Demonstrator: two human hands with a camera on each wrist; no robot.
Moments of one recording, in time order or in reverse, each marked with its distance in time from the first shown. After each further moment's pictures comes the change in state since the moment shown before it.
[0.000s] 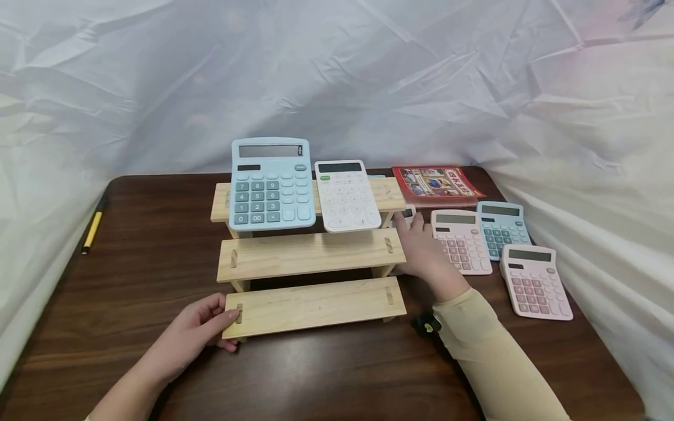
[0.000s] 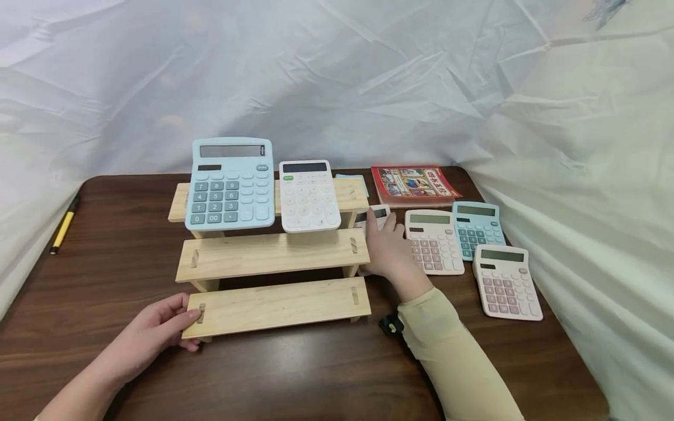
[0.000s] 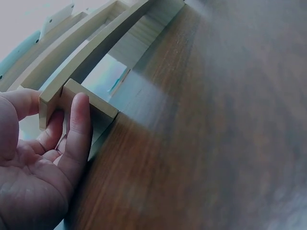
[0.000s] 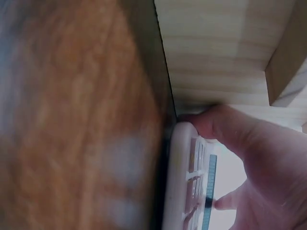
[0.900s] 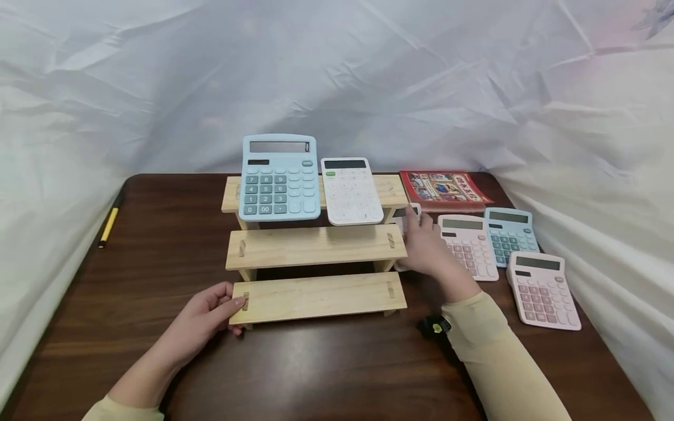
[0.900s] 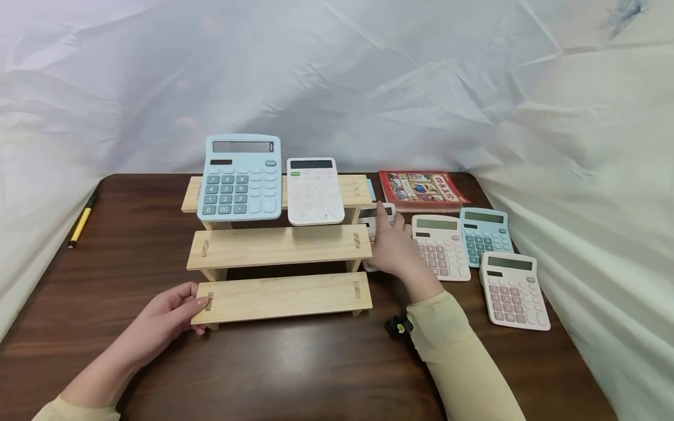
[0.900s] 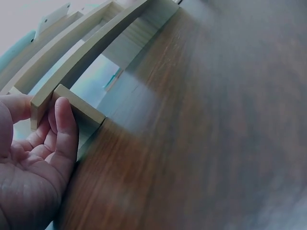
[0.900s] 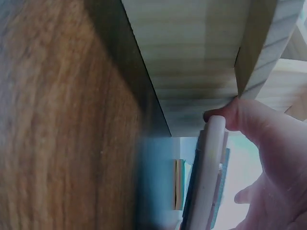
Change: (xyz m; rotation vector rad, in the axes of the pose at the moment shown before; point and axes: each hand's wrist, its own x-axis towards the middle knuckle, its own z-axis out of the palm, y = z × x) left_hand -0.003 0.000 0.005 -0.011 0.053 0.029; right_hand -0.008 0.006 -0.004 0.151 0.055 -0.007
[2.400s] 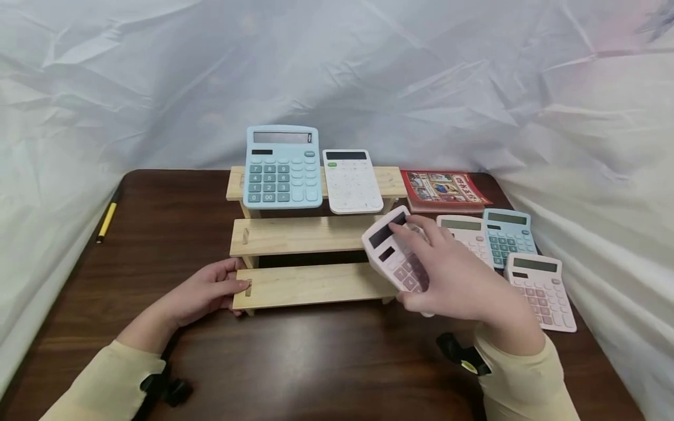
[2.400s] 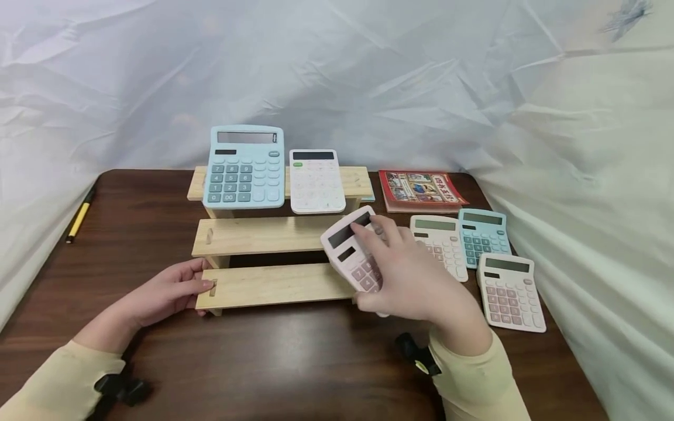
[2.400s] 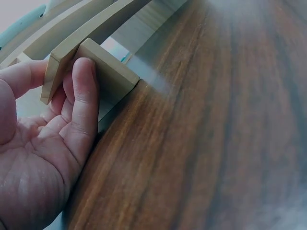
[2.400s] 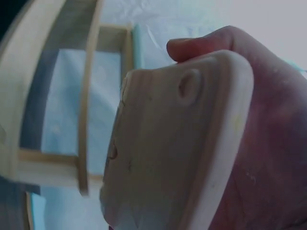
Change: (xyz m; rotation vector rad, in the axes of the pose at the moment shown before) left_hand 0.028 0.004 -0.033 -0.125 -0.378 -0.004; right_hand -0.115 -0.056 -0.080 -0.155 0.044 -0.455
